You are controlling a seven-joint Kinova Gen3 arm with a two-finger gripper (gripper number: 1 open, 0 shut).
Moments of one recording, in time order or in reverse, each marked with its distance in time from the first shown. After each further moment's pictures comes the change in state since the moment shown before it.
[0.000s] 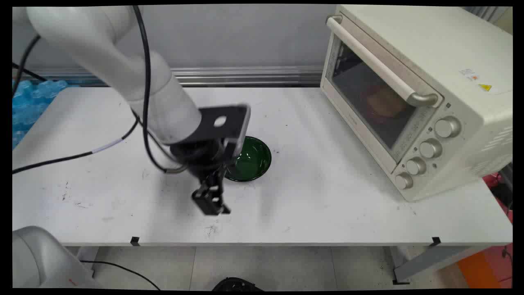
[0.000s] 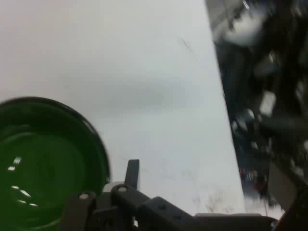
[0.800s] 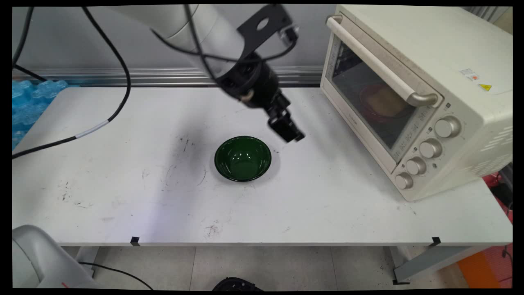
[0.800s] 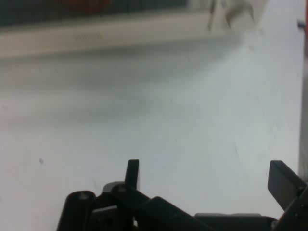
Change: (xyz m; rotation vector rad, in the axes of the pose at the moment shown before) arm 0.065 -0.058 -0.051 0.206 0.319 -0.356
